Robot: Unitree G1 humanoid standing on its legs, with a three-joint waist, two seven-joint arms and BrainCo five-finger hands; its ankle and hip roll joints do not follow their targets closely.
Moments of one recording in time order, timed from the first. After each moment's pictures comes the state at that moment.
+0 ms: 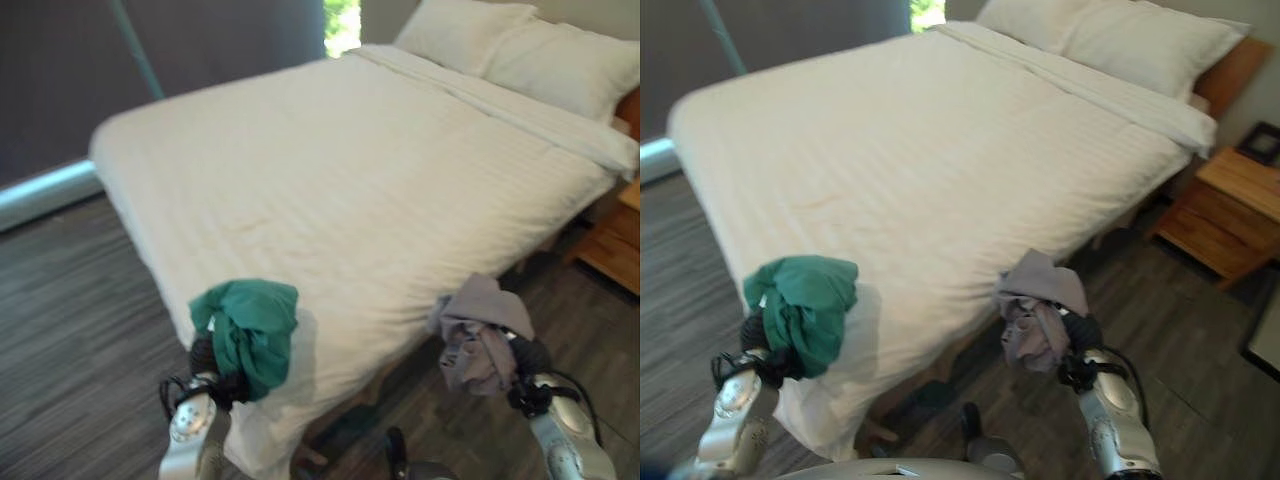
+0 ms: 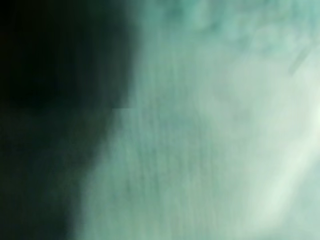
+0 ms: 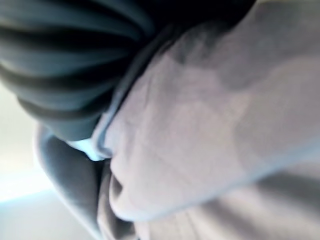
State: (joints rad) left arm 0.17 0.34 0.15 0.10 -0.49 -0.15 0.20; right arm 0.12 -0.33 0.03 0.13 0.57 -0.06 0.08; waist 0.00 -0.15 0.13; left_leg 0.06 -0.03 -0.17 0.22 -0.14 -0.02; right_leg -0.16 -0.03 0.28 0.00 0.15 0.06
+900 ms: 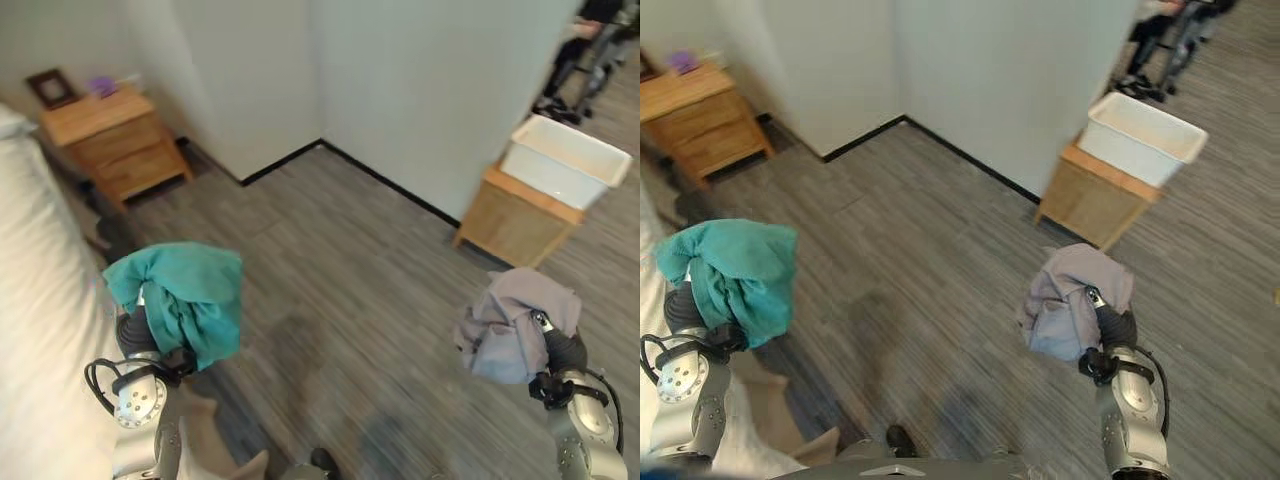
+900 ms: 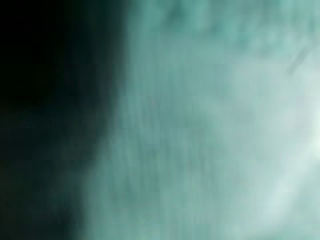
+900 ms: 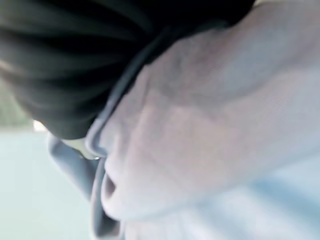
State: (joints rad) left arm 0.08 0.34 0.23 0.07 -0.44 -0.19 0.19; right arm 0.26 -0.32 -0.21 0.12 0.48 -0.13 -0.03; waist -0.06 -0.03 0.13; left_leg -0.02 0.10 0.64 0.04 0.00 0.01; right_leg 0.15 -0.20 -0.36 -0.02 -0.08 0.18
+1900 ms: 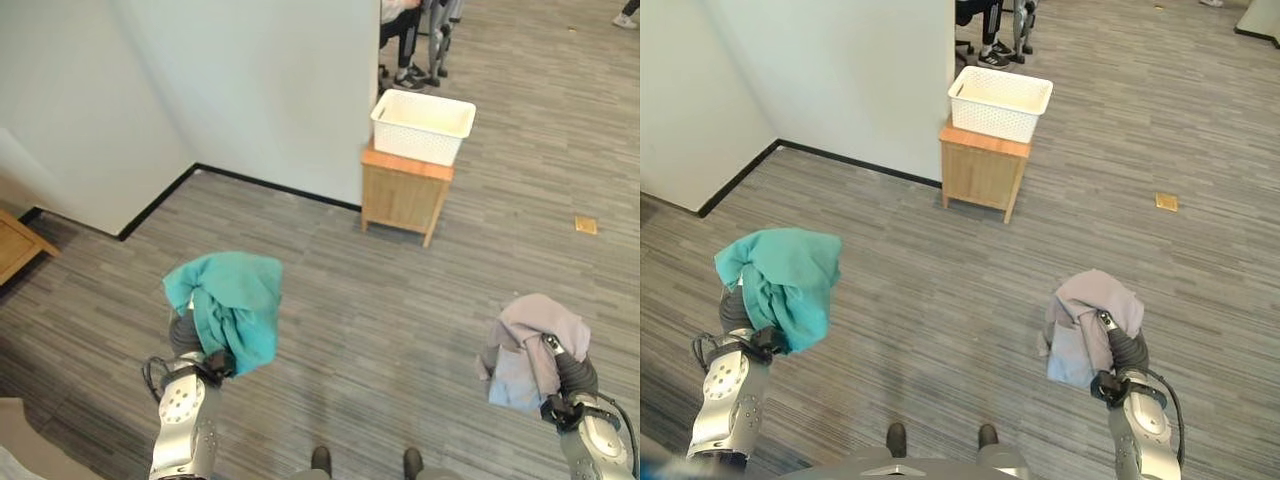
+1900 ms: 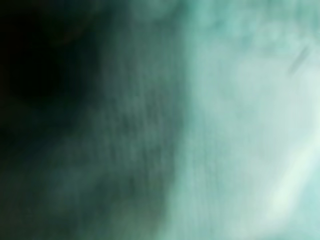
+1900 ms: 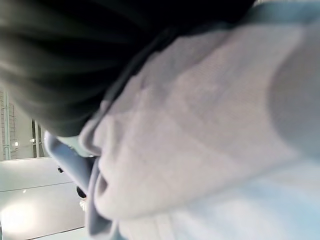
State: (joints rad) left arm 0.11 0.28 0.18 0.09 -0.46 -0.17 0.18; right arm 0.22 -0.33 -0.19 0.18 0.49 -0.13 -0.04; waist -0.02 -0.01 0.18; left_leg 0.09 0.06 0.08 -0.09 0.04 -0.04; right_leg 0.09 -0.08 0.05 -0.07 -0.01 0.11
